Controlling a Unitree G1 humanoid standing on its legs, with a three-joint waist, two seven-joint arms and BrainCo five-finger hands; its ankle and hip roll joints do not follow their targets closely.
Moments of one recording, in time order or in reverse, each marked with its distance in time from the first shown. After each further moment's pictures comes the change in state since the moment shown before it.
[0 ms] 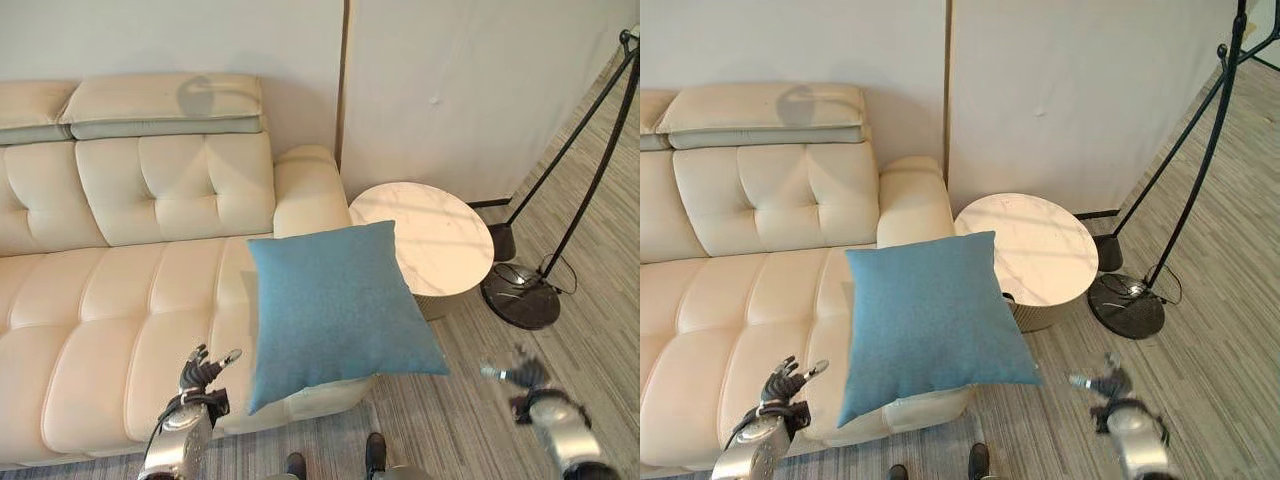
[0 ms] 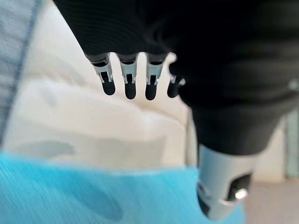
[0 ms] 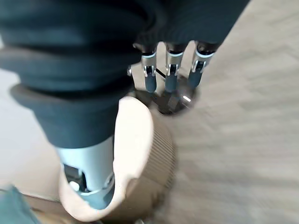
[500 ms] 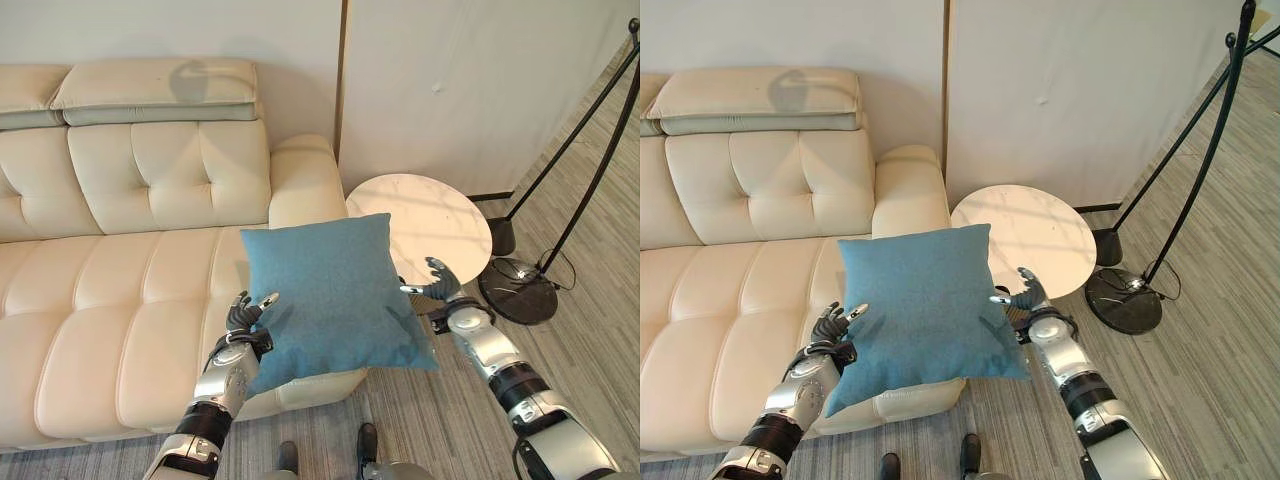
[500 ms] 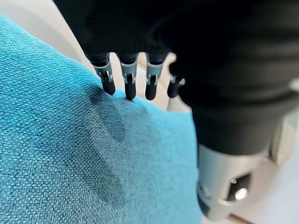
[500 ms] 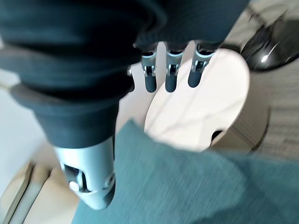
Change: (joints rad) left arm -0.255 -0.057 -0.155 0.120 -0.169 -0.042 0.128; right arm -0.386 0.213 0.309 0.066 0.074 0.020 -0.048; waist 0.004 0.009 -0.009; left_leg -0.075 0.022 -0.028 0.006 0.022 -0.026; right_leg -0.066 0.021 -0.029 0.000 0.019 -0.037
